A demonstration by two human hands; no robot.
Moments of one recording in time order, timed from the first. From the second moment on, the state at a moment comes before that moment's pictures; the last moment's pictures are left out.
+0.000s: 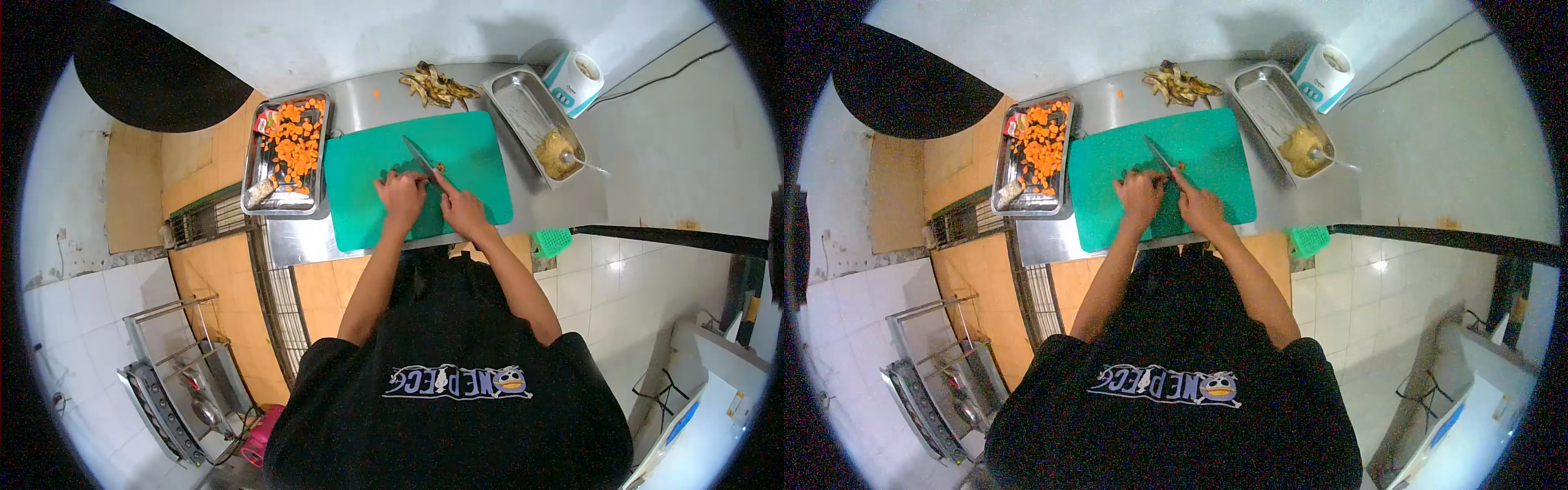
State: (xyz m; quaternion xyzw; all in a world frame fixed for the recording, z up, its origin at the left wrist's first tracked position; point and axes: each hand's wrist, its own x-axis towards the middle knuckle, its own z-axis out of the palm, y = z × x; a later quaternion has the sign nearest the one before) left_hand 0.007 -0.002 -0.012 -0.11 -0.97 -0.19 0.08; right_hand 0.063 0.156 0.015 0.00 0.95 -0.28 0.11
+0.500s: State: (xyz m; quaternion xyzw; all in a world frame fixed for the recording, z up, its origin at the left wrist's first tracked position) left_hand 0.011 0.002 -0.007 -0.09 -0.97 -0.22 0.08; right_hand 0.061 0.164 0.027 0.04 0.93 -0.33 0.11
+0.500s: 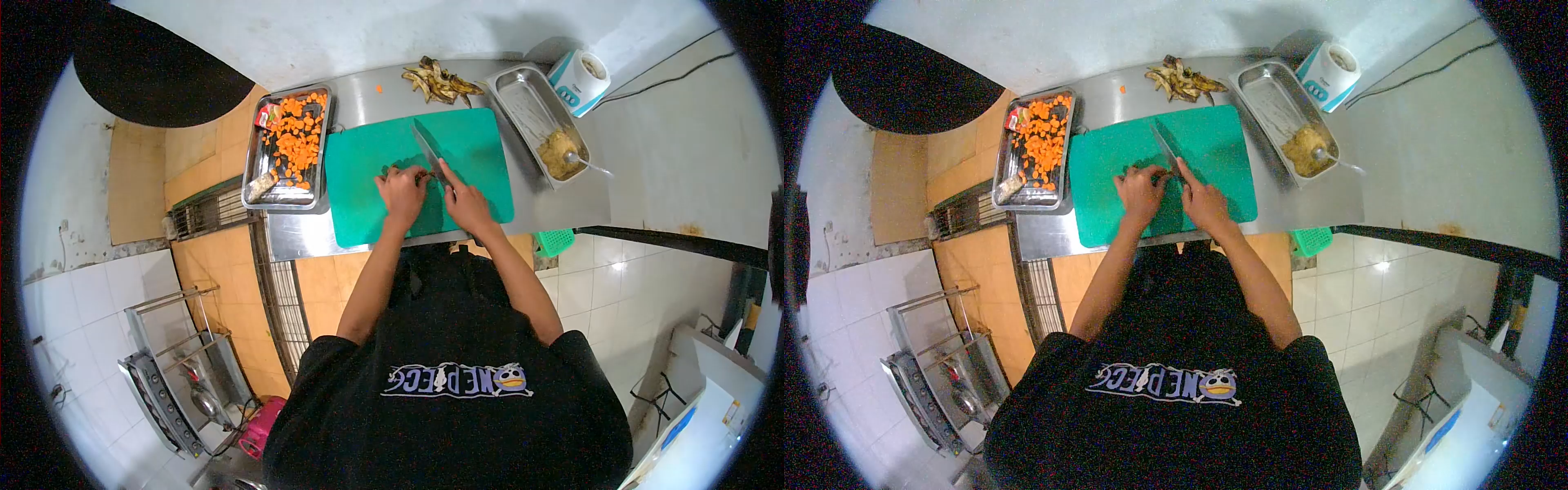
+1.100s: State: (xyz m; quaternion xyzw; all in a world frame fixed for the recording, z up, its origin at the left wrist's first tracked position) left_hand 0.012 0.002 -0.001 -0.11 -0.97 -0.20 0.05; right_hand 0.063 0.166 0.024 0.03 0.94 -0.32 0.12
